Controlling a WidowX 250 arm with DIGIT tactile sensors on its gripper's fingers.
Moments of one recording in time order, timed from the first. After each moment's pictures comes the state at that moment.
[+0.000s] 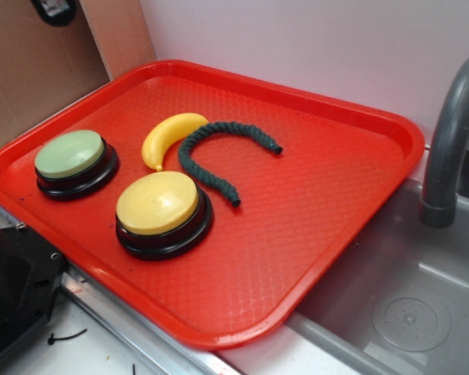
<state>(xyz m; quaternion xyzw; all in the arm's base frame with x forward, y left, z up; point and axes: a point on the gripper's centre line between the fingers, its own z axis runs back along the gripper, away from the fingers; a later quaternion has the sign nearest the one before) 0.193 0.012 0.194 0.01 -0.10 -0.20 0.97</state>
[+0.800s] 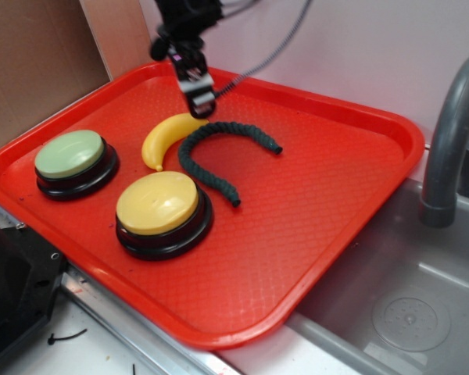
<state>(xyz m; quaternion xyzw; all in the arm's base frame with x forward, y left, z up) 0.283 -0.005 0.058 0.02 -0.01 -0.25 0.97</state>
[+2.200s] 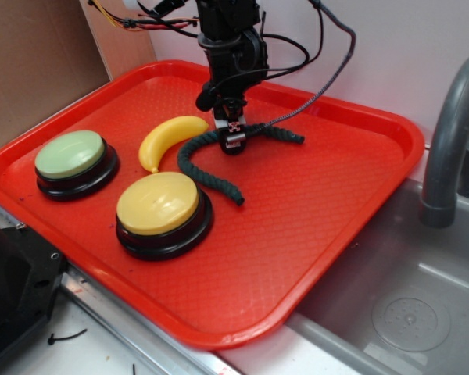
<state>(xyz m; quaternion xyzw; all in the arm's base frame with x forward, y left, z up) 0.300 -0.013 0.016 0.03 0.01 -0.28 0.96</state>
